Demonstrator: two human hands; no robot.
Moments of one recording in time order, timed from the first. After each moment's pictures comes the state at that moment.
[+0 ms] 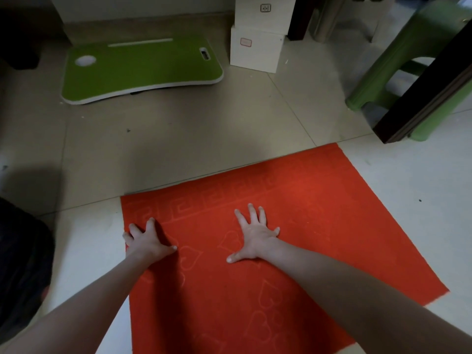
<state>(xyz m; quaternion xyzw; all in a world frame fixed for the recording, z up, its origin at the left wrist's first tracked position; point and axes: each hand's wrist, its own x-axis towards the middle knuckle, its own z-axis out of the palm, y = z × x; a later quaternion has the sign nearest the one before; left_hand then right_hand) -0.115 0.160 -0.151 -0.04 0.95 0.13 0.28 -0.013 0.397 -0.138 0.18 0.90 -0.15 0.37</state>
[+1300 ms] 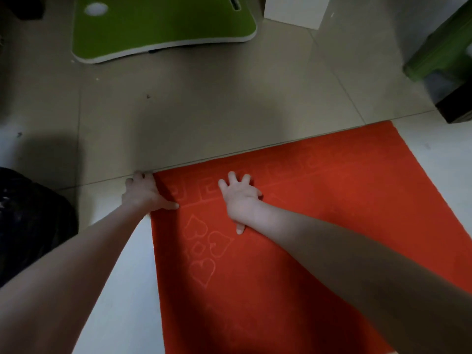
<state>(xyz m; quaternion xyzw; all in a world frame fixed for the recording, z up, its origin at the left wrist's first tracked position) -0.212 0.130 -0.139 0.01 0.97 0.04 0.25 -0.123 0.312 -0.129 0.09 0.92 0.04 0.38</state>
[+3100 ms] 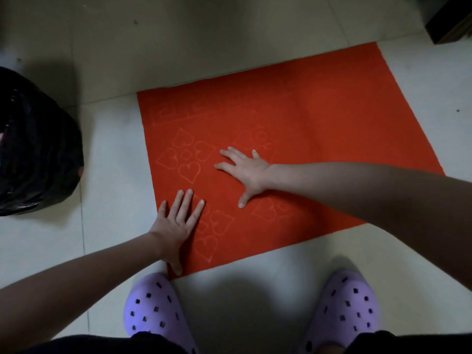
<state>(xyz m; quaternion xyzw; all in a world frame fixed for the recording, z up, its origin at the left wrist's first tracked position) 0.082 0.094 -0.132 0.40 0.80 -0.29 0.35 0.053 0.332 -0.127 -0.14 0.93 -0.09 0.34</state>
